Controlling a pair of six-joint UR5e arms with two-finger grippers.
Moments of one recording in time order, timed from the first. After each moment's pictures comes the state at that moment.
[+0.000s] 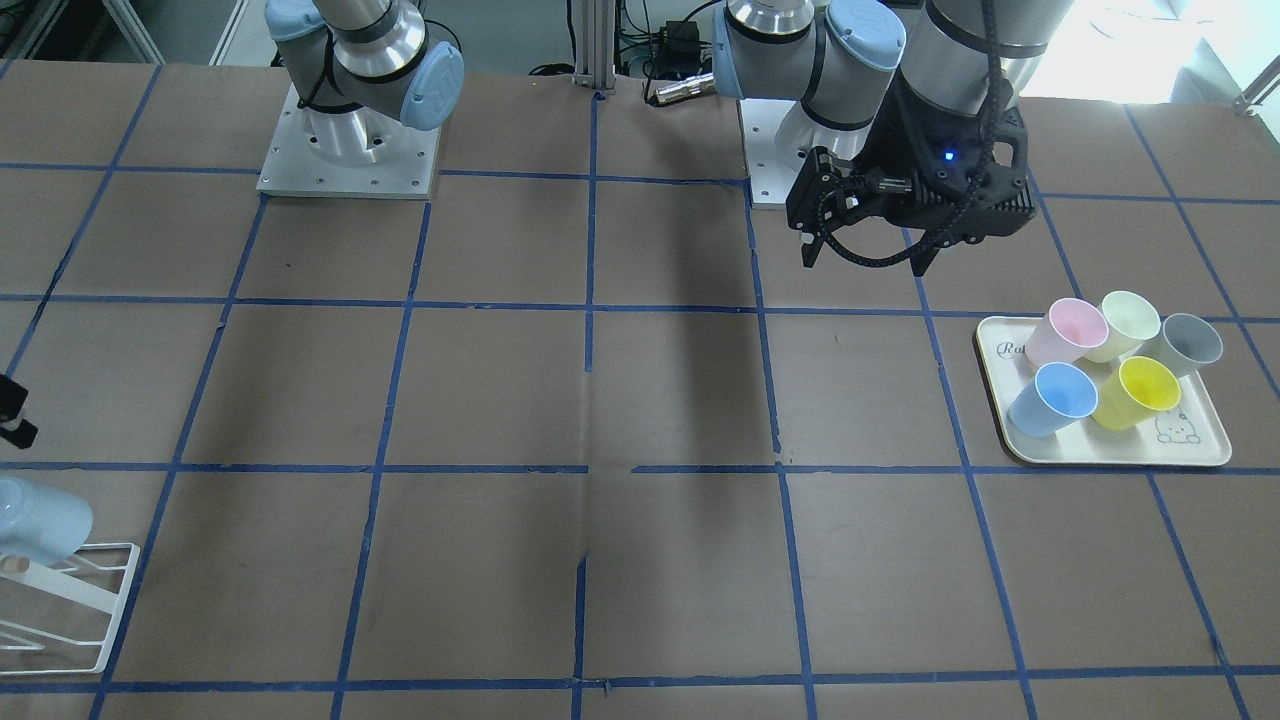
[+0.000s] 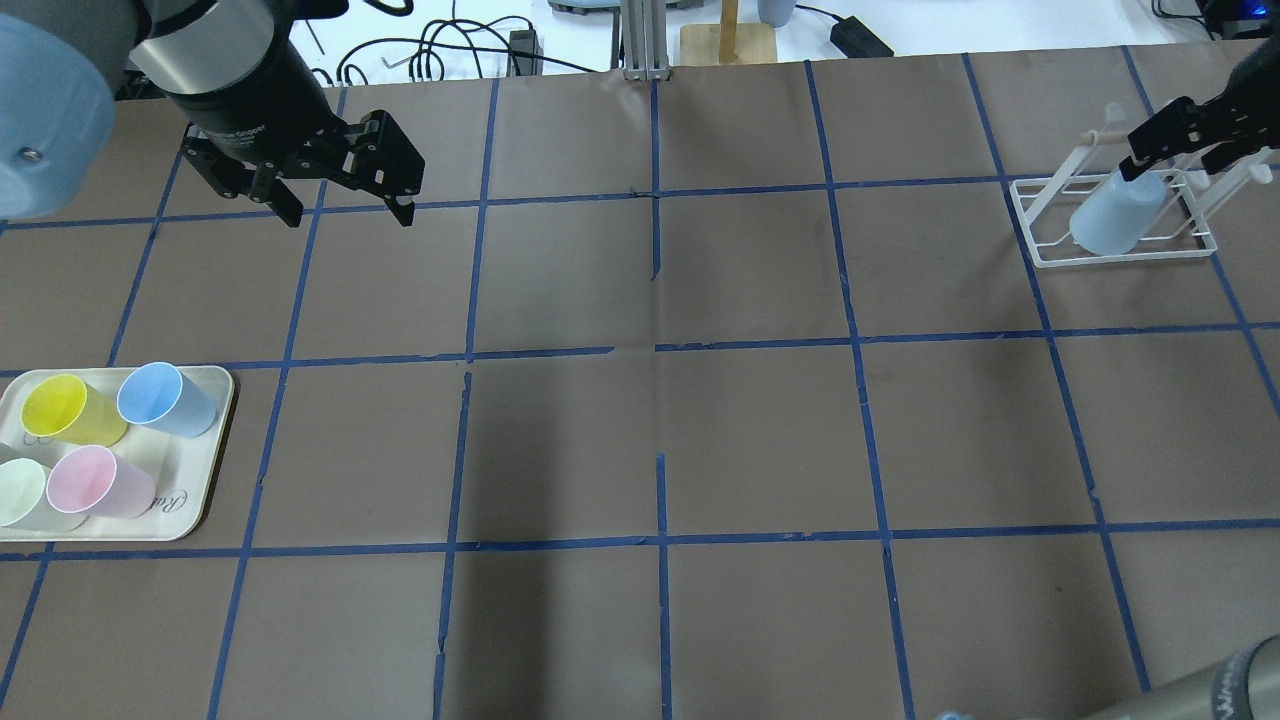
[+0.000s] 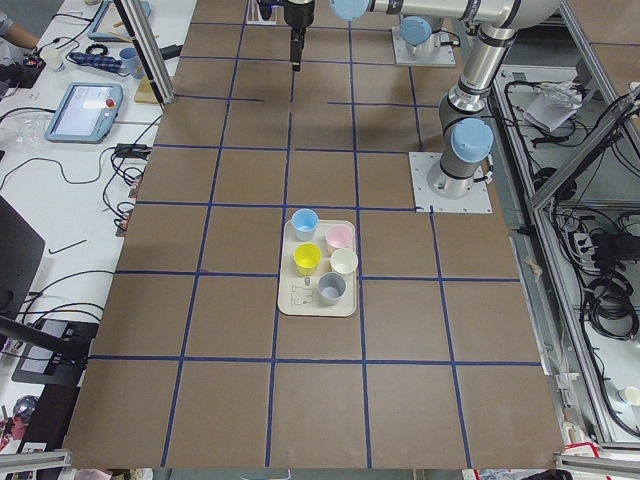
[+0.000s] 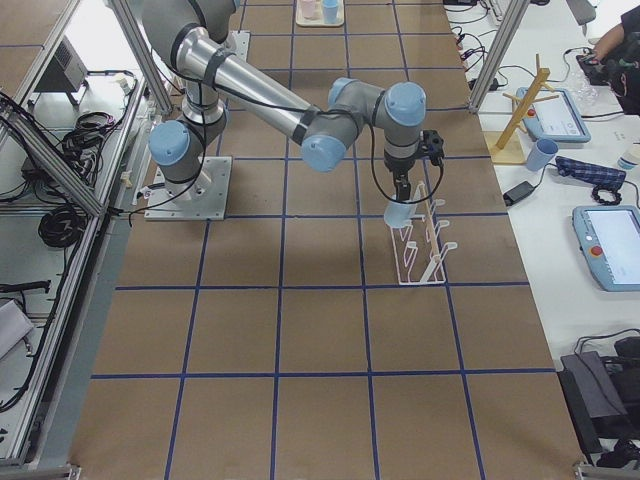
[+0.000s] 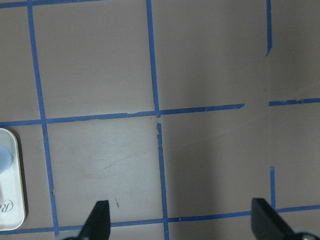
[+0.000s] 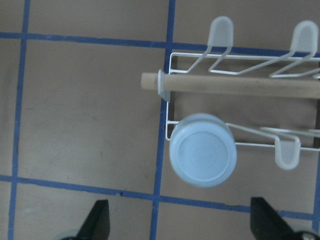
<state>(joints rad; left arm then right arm) -1.58 -1.58 -1.51 -1.56 1.55 0.05 1.06 -1.33 1.54 -1.83 -1.41 -0.59</state>
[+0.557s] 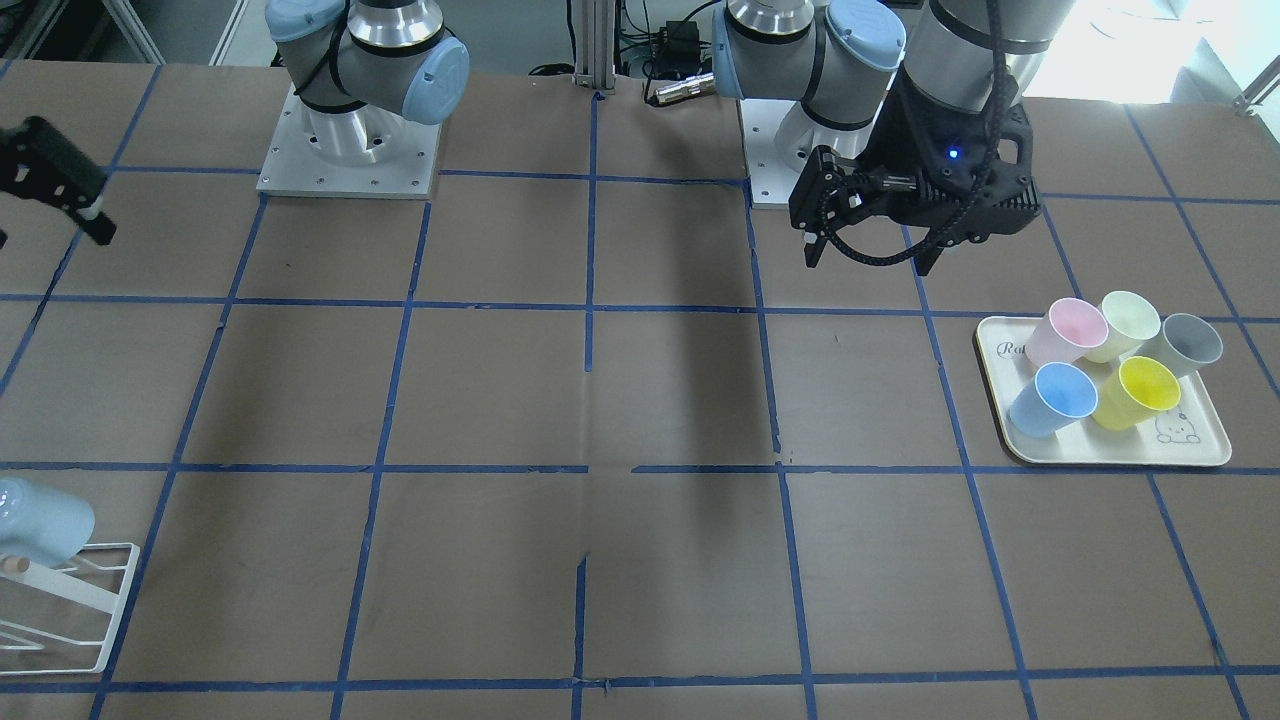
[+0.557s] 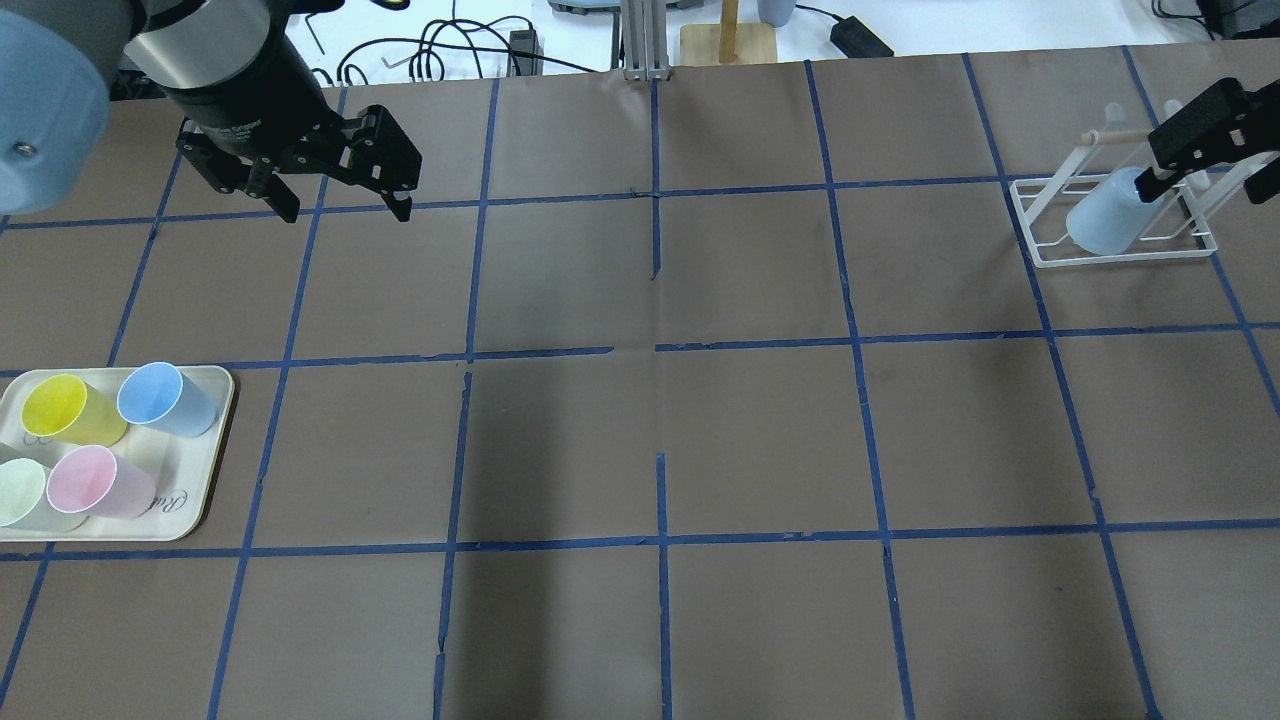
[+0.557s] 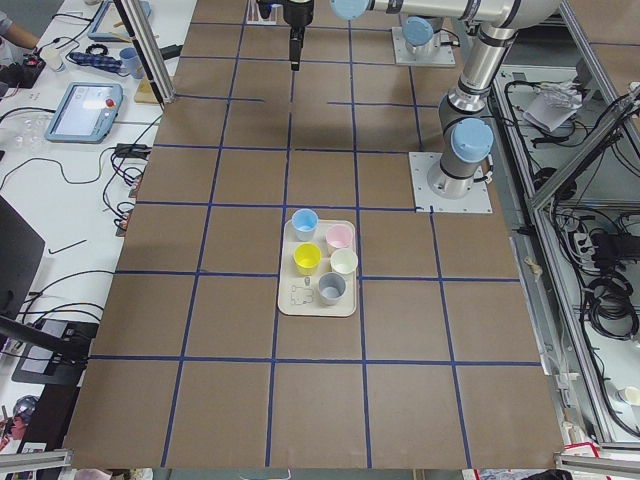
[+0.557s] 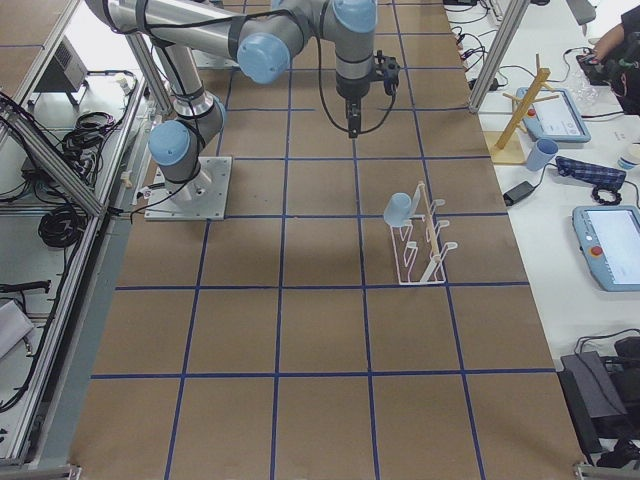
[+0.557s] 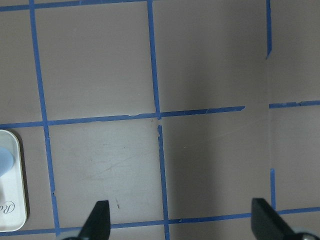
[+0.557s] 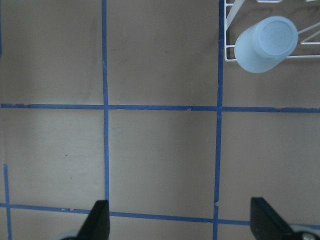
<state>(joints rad) -1.58 -1.59 -1.51 -1.56 1.55 0.05 1.16 -1.66 1.59 -1.51 -1.44 -0.40</state>
